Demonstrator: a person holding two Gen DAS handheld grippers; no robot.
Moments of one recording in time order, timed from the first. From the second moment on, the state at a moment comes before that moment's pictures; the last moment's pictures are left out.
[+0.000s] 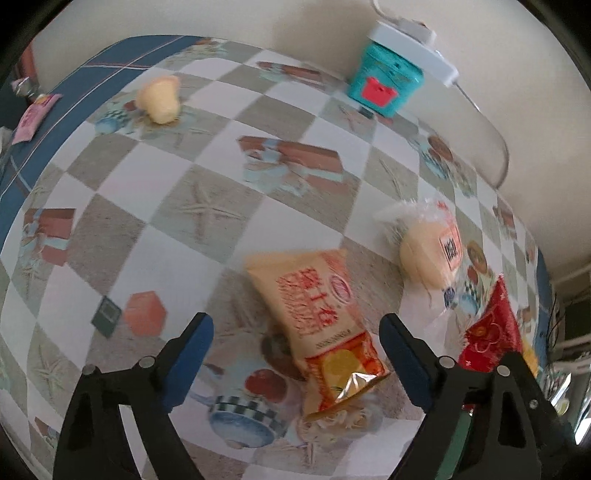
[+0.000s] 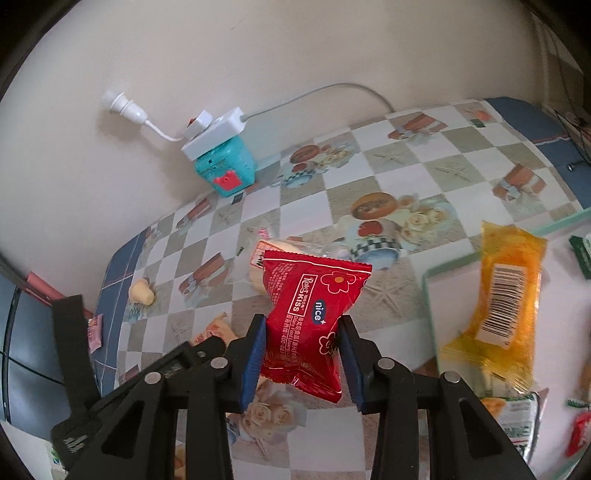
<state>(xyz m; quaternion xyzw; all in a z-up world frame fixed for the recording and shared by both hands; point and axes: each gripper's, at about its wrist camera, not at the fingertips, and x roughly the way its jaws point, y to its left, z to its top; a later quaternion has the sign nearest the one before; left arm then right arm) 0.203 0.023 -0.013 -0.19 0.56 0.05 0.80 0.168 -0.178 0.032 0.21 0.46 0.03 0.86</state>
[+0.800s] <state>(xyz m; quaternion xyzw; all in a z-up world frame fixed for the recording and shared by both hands) 0.180 0.008 0.034 -0.15 0.53 0.05 0.84 0.118 -0.198 0.055 0.21 0.45 0.00 0.87</state>
